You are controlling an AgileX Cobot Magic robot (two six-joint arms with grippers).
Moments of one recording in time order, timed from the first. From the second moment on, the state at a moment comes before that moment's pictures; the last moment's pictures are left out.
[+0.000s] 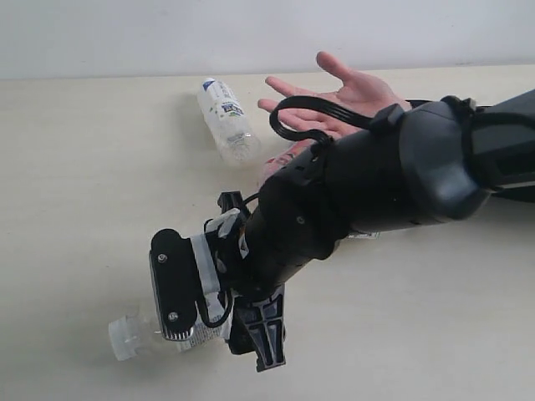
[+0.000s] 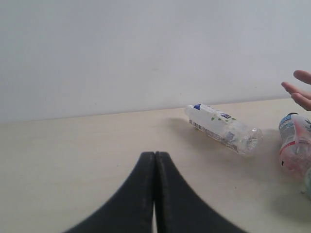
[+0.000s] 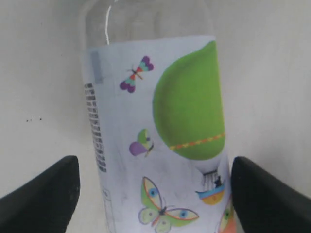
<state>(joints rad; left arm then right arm) -0.09 0.01 0.00 0.06 0.15 -0.04 0.95 1.87 -0.99 0.14 0.39 -1.02</state>
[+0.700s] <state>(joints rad) -0.09 0.01 0.00 0.06 0.15 -0.03 0.95 1.83 -1.00 0.22 0.41 -0.96</state>
